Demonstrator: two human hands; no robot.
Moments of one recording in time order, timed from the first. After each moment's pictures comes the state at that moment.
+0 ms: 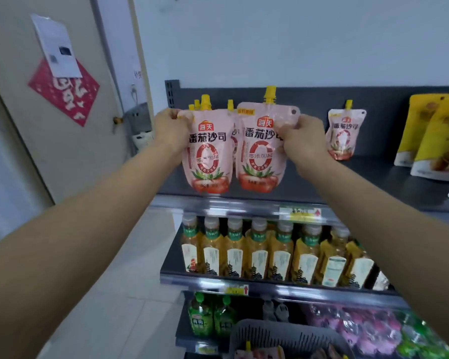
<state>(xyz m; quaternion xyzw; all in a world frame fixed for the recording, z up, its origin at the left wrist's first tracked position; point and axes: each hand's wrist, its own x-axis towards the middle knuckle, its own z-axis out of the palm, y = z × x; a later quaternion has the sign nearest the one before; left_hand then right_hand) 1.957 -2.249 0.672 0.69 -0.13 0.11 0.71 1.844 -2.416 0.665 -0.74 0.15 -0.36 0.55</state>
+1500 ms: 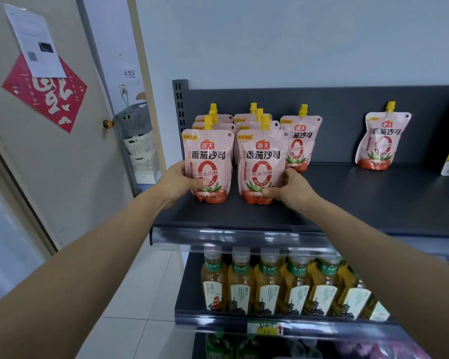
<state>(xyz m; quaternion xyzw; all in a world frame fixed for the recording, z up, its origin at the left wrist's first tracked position) 2.108 -2.212 0.588 0.73 -0.21 -0.16 0.63 1.980 -2.423 0.574 -0.81 0.21 -0.17 0.51</state>
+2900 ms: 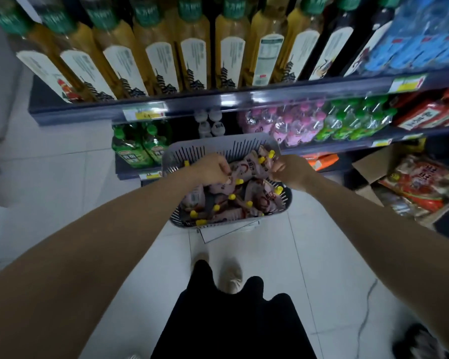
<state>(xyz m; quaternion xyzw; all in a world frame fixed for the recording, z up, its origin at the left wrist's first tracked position) 1.780 -2.356 0.258 0.80 -0.34 -0.47 0.19 1.631 -2.502 0.286 -0.85 0.37 0.17 0.33</state>
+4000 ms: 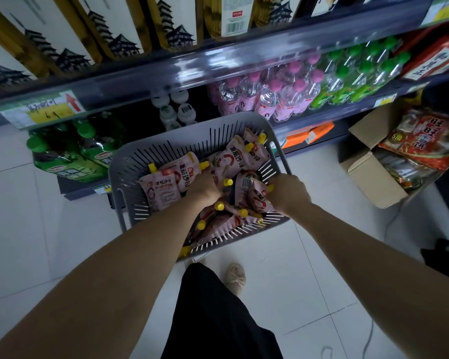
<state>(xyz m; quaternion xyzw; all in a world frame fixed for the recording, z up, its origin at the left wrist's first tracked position) 1.770 -2.414 0.081 0.84 -0.28 -0.45 0.09 1.624 -2.509 0.129 -0.81 0.50 0.21 0.22</state>
